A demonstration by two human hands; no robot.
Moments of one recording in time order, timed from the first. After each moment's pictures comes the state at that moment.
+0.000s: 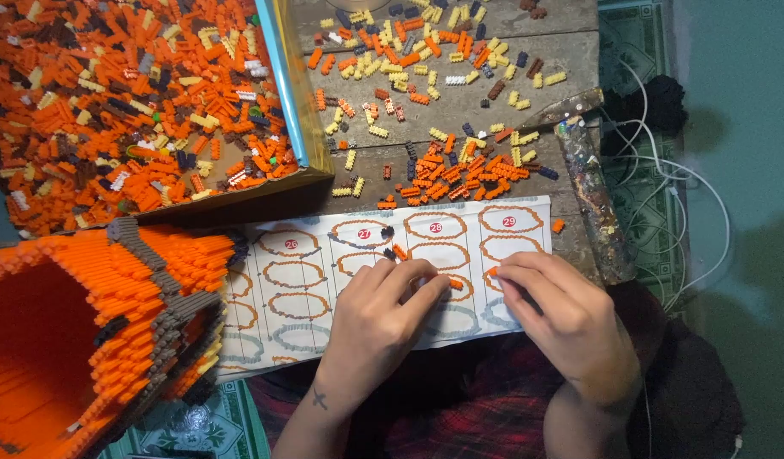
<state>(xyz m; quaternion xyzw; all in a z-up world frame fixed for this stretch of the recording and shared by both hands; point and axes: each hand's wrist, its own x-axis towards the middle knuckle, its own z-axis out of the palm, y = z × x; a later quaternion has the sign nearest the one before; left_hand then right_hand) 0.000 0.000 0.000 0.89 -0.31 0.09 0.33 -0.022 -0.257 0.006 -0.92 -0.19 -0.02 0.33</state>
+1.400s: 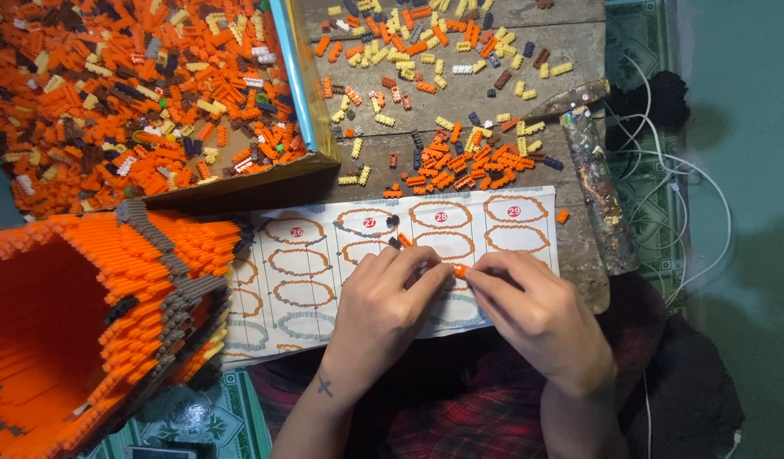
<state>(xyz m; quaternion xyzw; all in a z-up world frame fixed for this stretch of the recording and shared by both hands) -0.004 0.000 -0.006 0.90 -0.29 0.09 0.33 -0.021 -0.232 0.007 -0.91 -0.27 -0.02 0.30</state>
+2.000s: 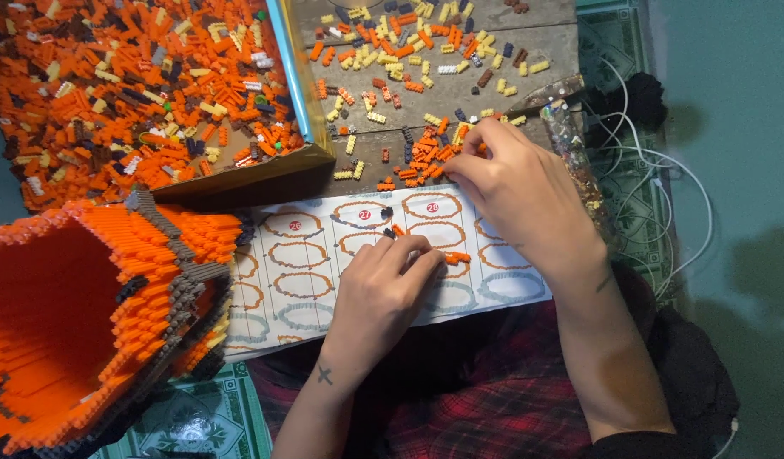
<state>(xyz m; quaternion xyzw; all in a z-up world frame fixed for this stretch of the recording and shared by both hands) -0.006 -0.001 -0.009 0.89 -0.30 0.12 0.31 0.081 -0.224 0.021 -0.96 -0.26 -0.03 0.12</state>
